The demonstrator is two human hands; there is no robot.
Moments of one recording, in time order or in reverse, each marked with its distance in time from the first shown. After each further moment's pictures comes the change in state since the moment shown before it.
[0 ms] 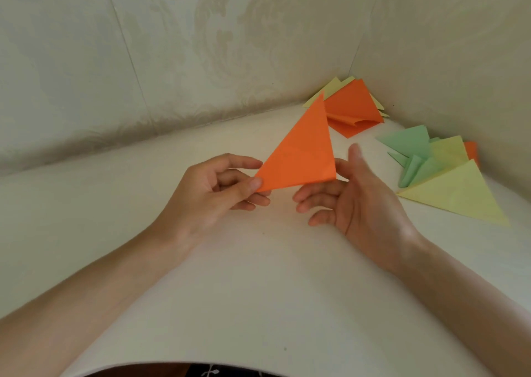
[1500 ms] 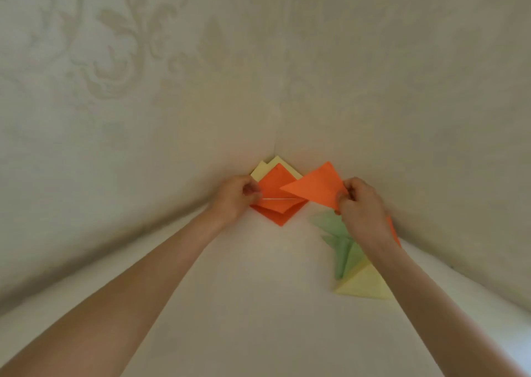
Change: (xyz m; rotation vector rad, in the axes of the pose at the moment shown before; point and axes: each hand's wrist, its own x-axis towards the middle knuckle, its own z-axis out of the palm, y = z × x) left_hand 0.249 -0.020 0.081 0.647 -0.183 0.127; right_hand 0.072 -0.079 -0.131 -0.970 0.878 -0.225
